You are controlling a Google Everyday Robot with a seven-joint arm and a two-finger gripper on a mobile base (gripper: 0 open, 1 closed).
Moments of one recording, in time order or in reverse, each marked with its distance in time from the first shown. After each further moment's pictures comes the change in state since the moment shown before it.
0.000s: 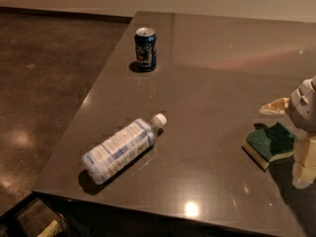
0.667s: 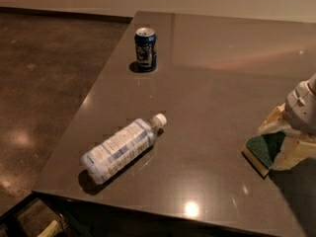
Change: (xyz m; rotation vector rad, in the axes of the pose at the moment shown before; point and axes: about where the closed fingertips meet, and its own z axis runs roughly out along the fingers) arm -0.004 0.002 0.004 -0.021 -0.020 -0.012
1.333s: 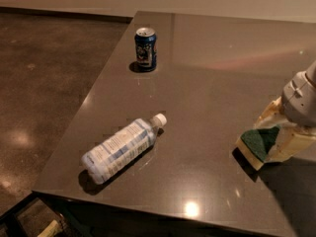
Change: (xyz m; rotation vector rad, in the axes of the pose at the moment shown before) arm -0.023 -0.001 -0.015 0.004 -0.024 -0.029
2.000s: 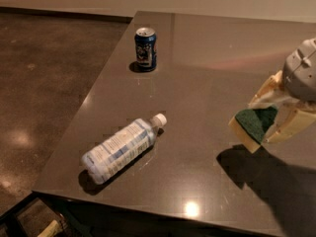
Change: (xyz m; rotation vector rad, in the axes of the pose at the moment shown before) arm -0.042 -0.007 -0.047 0.050 -0.074 -0.069
